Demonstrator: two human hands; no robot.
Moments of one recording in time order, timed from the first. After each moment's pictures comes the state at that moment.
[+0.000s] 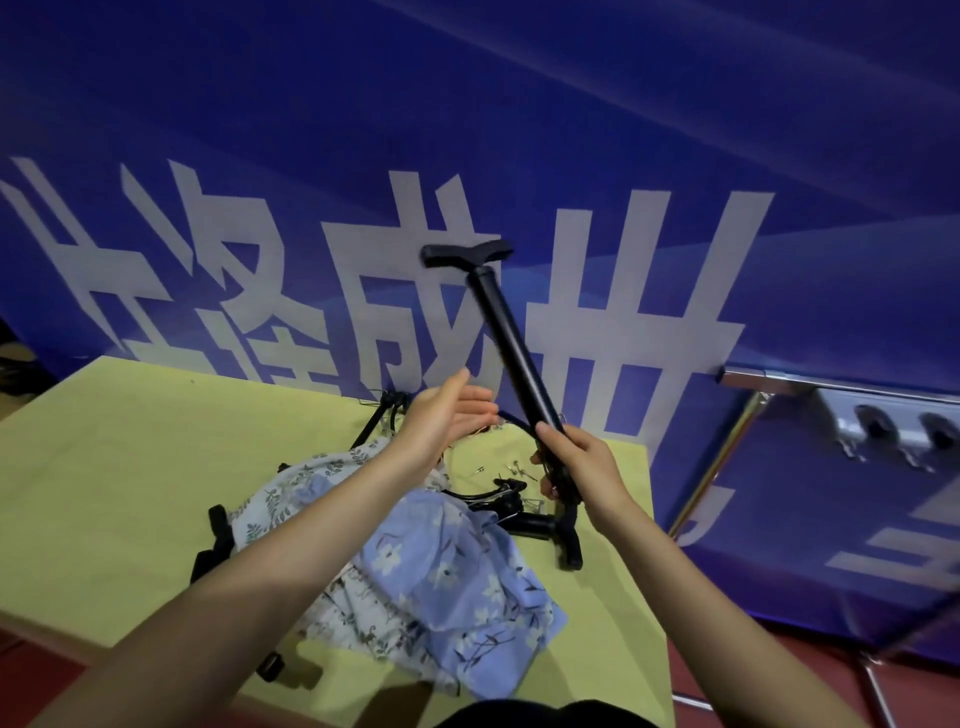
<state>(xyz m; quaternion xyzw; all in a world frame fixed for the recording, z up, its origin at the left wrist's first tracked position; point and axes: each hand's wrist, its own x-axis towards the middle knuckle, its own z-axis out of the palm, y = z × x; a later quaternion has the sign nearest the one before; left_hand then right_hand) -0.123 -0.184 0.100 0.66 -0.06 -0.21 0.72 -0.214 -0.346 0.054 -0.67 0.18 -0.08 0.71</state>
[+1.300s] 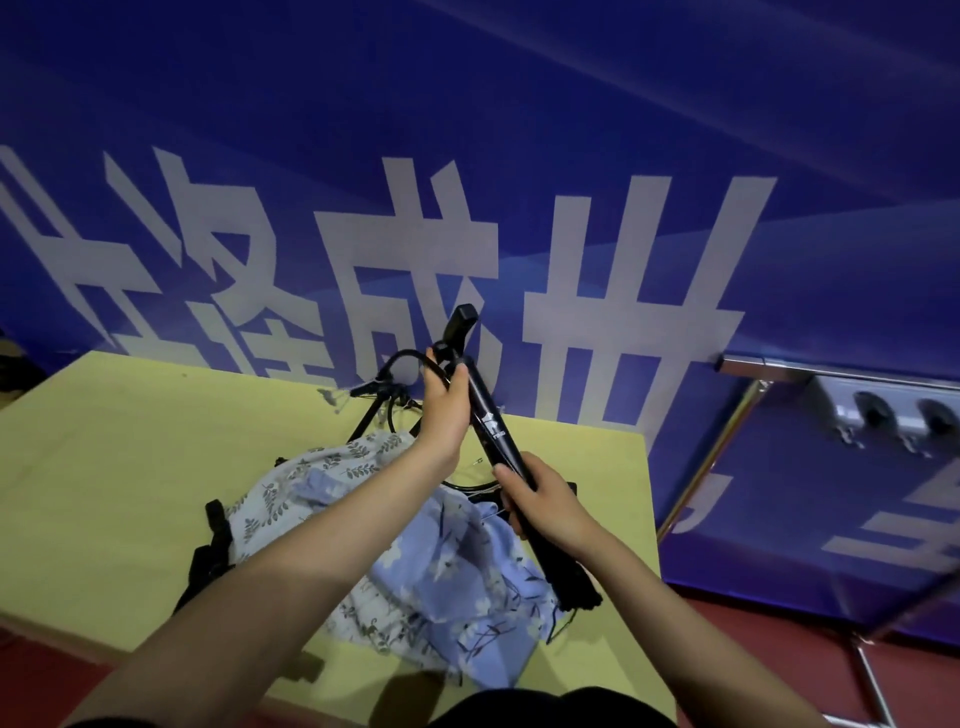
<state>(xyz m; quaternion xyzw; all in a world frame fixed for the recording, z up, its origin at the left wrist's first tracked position) -0.106 -0.215 0.070 0.68 0.00 -0.10 0.73 -0.220 -0.311 0.016 -0.78 0.08 0.00 0.61</state>
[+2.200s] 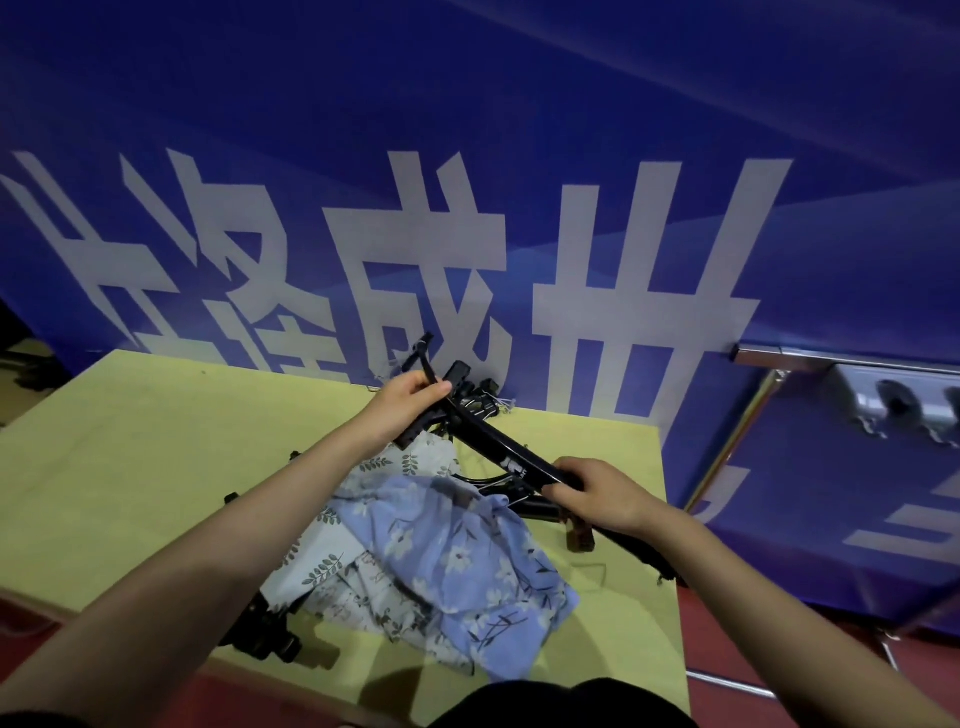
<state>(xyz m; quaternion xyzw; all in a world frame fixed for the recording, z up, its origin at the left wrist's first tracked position) -0.080 -0.136 0.083 0.82 -0.18 -0.17 0.51 -0.229 -0.368 0.025 -0.90 0.04 0.11 0.42</state>
